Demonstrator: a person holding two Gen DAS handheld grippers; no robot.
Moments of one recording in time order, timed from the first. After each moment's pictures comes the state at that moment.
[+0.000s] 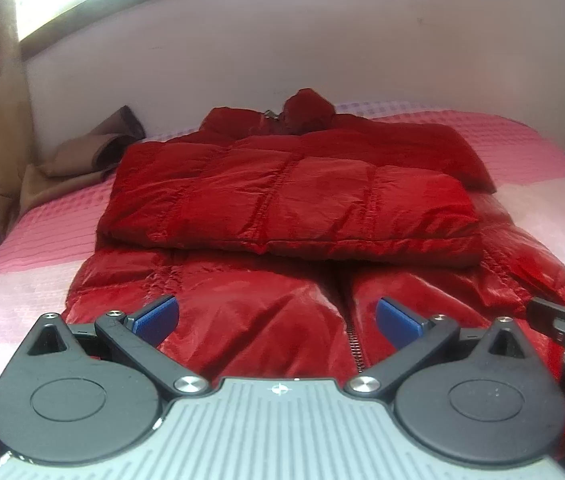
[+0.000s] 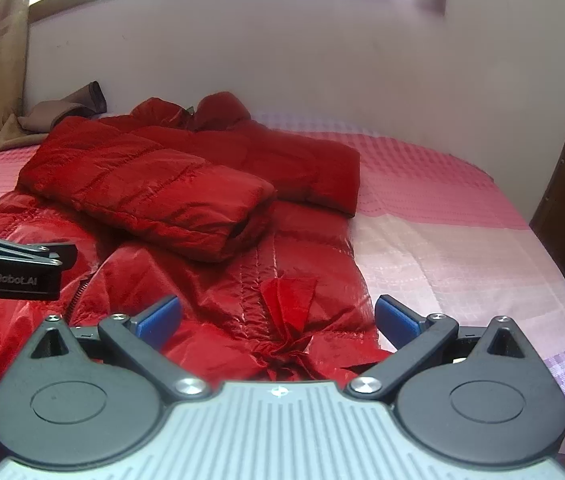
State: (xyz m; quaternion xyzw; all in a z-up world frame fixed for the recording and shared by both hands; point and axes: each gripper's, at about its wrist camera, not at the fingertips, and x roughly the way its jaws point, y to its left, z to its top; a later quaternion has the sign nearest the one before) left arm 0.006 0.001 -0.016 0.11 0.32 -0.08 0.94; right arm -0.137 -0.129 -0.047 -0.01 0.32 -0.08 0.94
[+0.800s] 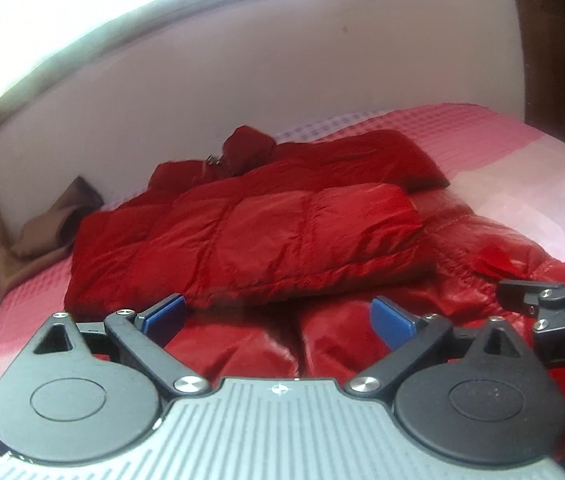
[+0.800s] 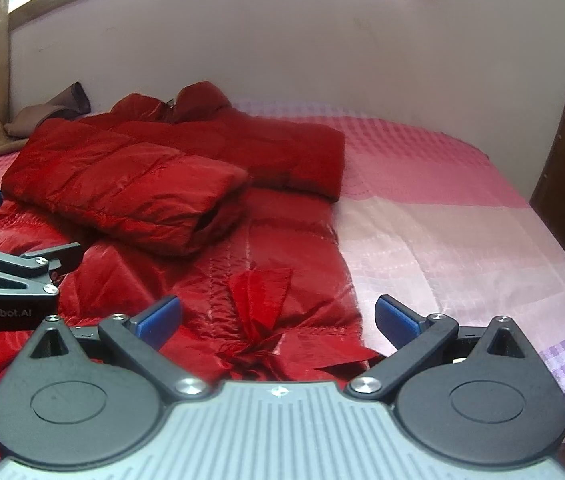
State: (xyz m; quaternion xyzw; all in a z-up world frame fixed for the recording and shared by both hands) left arm 0.003 -0.042 -0.019 0.20 0.26 -0.15 0.93; right arm -0.131 -0.159 -0.054 0.02 0.33 -0.09 0.94
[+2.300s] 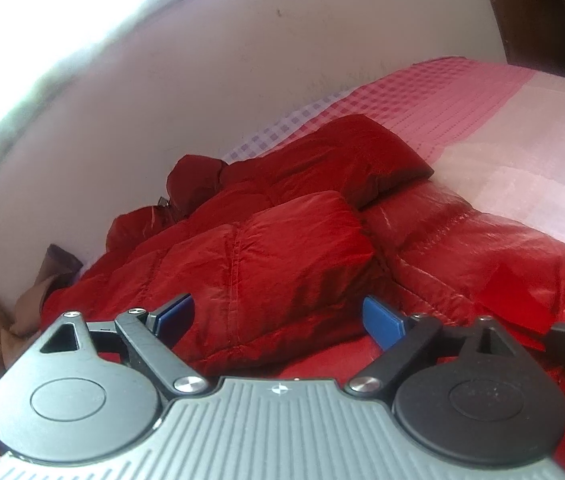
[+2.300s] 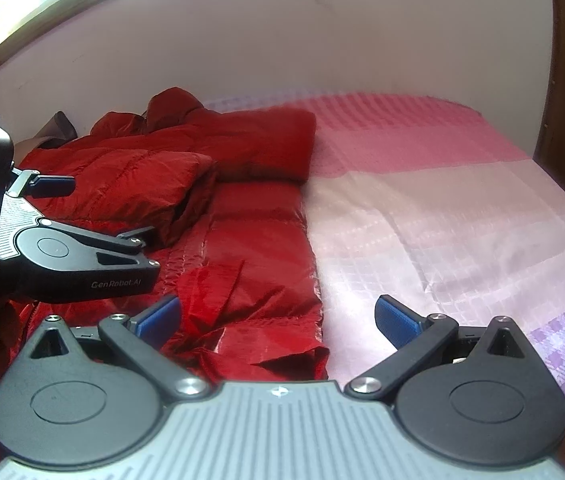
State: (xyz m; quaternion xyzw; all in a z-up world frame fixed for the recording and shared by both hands) left arm 0.049 -0.132 -0.052 0.31 0.24 -0.15 0.91; right arm -0.135 -0.204 -0.065 0.10 0.33 -0.08 0.93
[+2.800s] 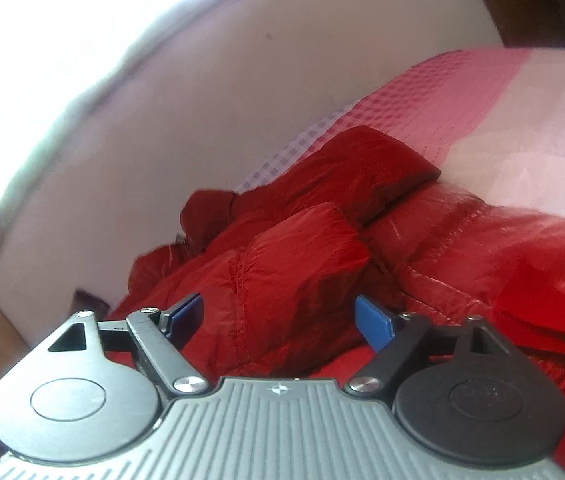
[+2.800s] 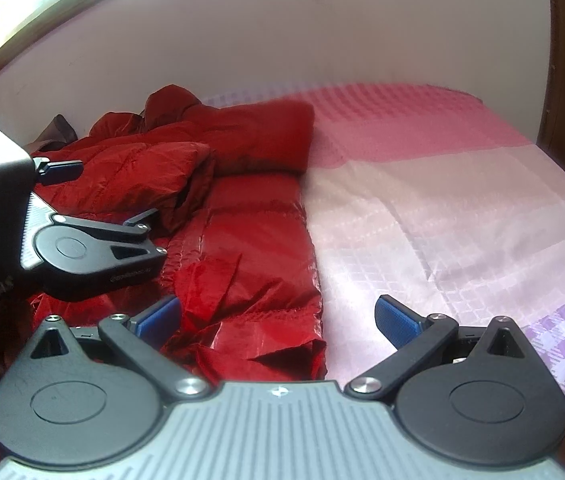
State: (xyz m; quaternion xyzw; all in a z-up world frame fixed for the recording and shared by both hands) left arm 0.043 -0.149 -0.068 0.38 0.17 -0.13 0.90; right arm -0.137 -0.208 -0.070 0.12 0.33 -0.08 0.93
